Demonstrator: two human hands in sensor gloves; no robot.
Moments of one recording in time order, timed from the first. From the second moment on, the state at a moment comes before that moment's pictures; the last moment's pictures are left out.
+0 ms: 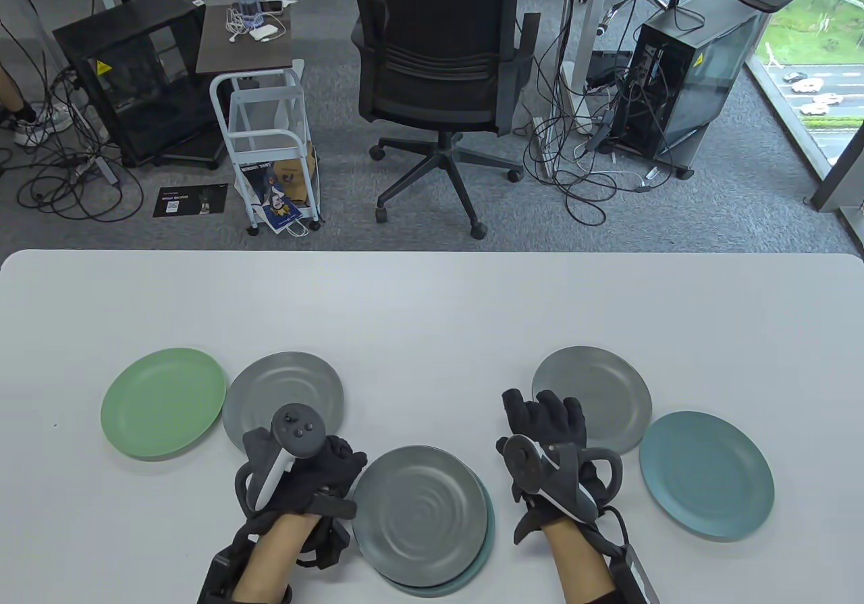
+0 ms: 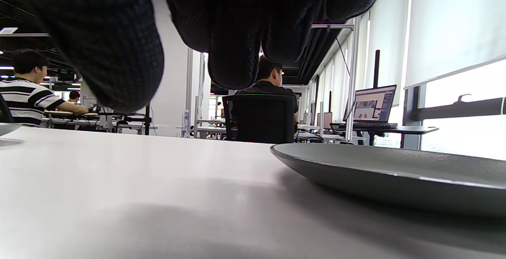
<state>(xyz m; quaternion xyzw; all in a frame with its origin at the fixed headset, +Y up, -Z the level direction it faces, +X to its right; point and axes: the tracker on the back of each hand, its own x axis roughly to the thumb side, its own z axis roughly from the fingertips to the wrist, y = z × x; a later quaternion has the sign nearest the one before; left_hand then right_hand) -0.209 -0.741 -0.335 -0.09 0.11 0.25 0.96 0.129 -0.731 -0.332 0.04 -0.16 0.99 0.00</state>
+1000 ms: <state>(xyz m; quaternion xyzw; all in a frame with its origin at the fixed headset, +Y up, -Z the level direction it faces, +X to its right) -0.197 -0.724 -0.315 0.14 0.19 0.00 0.97 0.174 -0.752 -0.350 -0.14 0.02 0.99 -0.05</state>
